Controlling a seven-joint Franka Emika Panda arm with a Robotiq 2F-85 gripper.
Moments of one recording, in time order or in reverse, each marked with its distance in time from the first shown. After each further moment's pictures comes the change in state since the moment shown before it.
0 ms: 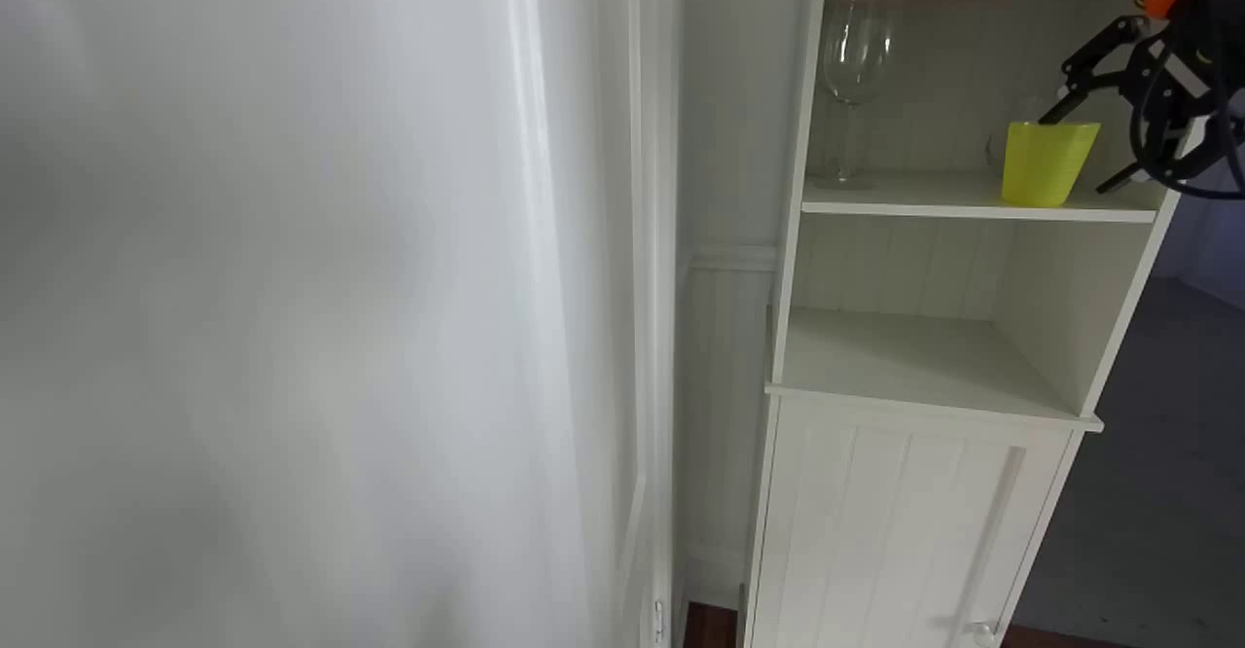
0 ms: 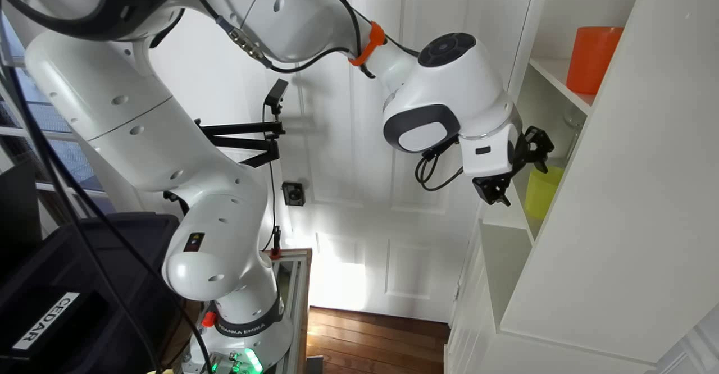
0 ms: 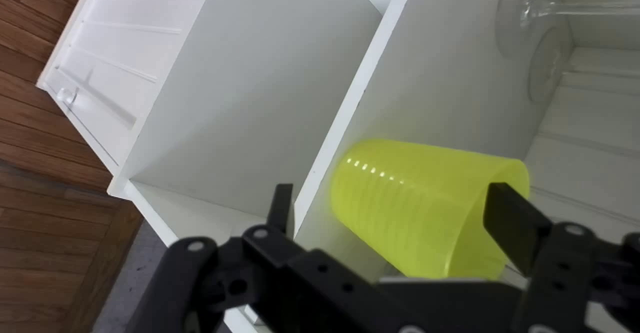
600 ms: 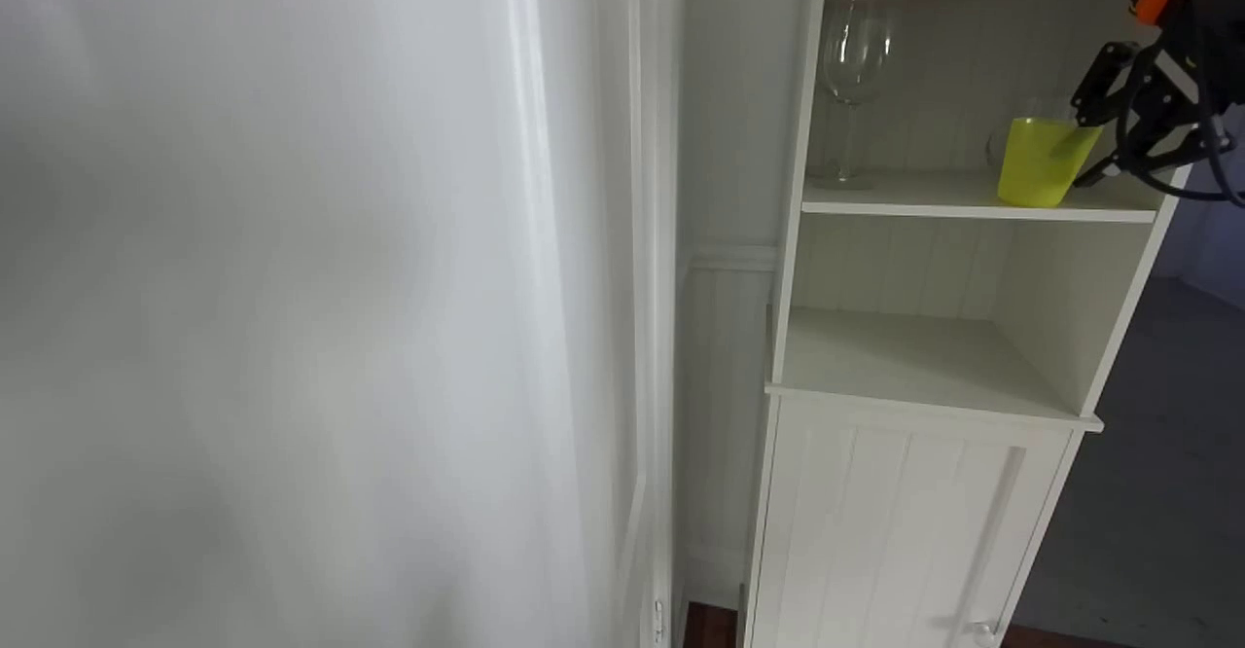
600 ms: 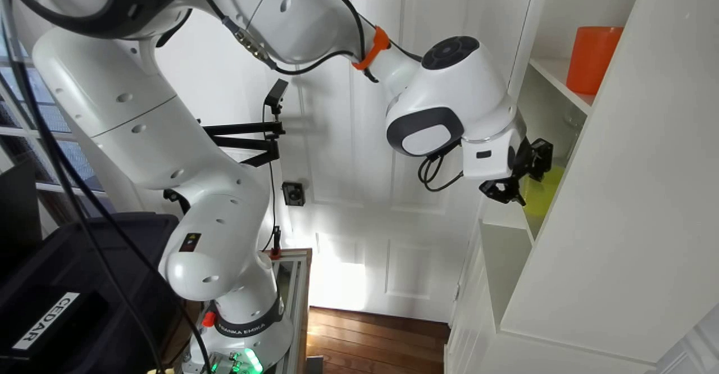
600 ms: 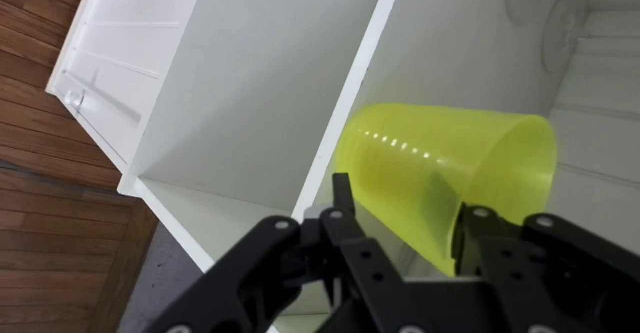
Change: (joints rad) arm -0.054 0.017 0.035 0.005 -0.027 0.008 0.083
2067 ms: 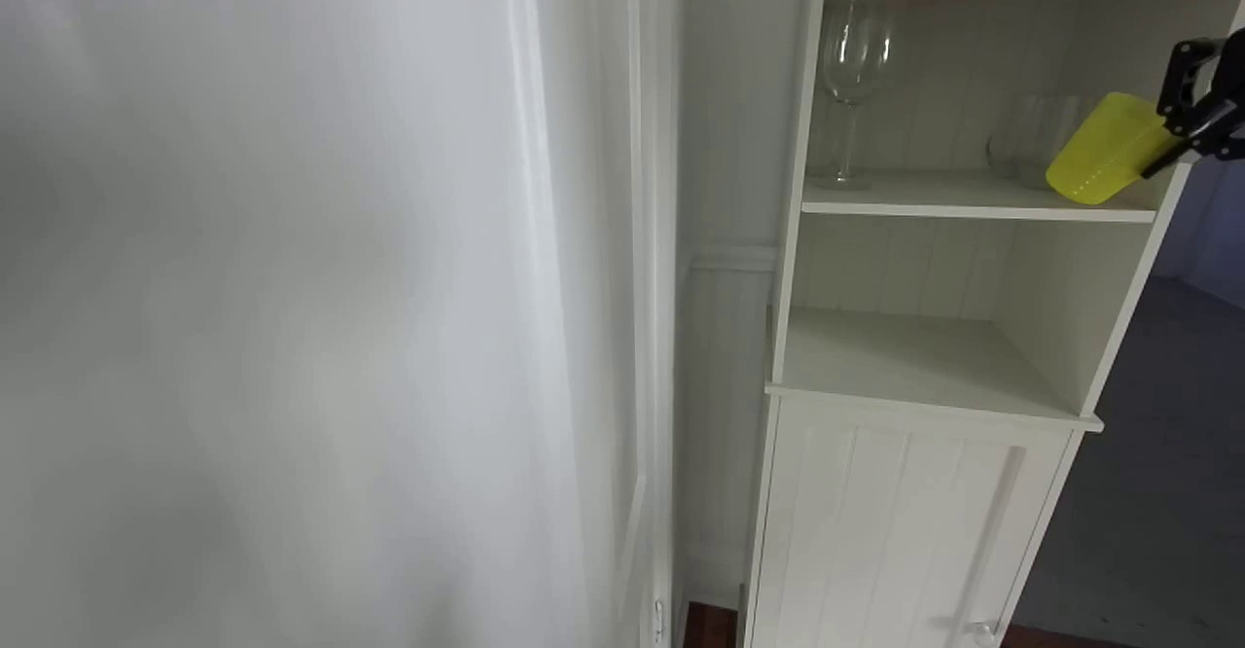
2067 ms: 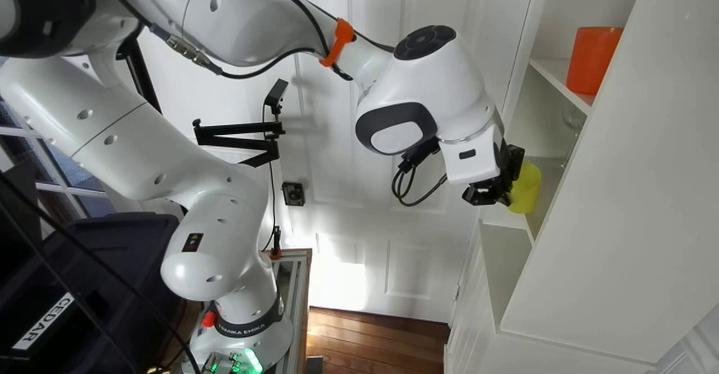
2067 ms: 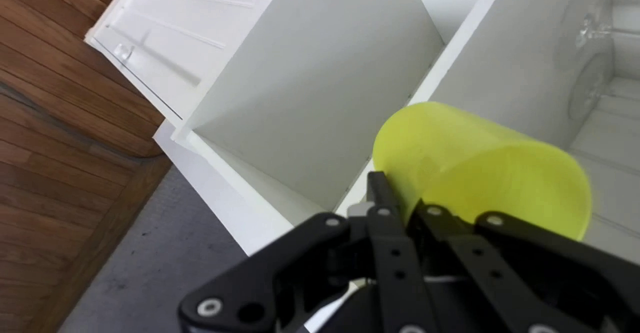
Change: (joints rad) arm 0.039 -0.209 -0.101 -0.118 -0.038 -0.163 -0.233
